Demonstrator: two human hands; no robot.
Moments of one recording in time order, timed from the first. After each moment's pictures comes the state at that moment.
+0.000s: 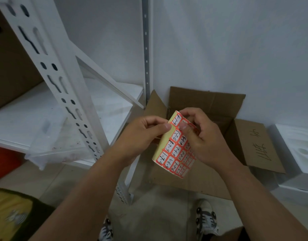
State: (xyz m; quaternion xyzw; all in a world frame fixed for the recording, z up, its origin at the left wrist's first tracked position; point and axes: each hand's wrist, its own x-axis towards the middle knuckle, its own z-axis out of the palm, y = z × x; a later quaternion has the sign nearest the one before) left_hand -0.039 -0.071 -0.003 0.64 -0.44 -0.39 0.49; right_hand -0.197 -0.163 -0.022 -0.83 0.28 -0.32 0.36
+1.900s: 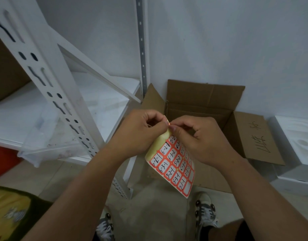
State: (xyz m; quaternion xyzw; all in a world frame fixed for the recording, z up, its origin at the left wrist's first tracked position) left_hand -0.046 -0.073 -0.001 0.67 -0.55 -0.23 0.43; right_hand -0.202 -0.156 -0.017 -0.88 0.26 -0.26 0.29
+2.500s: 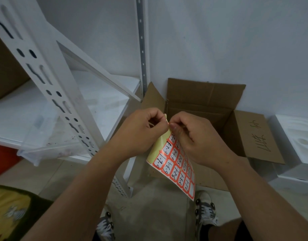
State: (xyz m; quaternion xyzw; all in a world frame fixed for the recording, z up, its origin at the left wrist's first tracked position) left_hand -0.045 -0.076 -0.005 0.69 -0.57 -0.21 0.40; right_hand -0.196 -0.154 -0.020 -0.90 0.25 -0.24 0.26
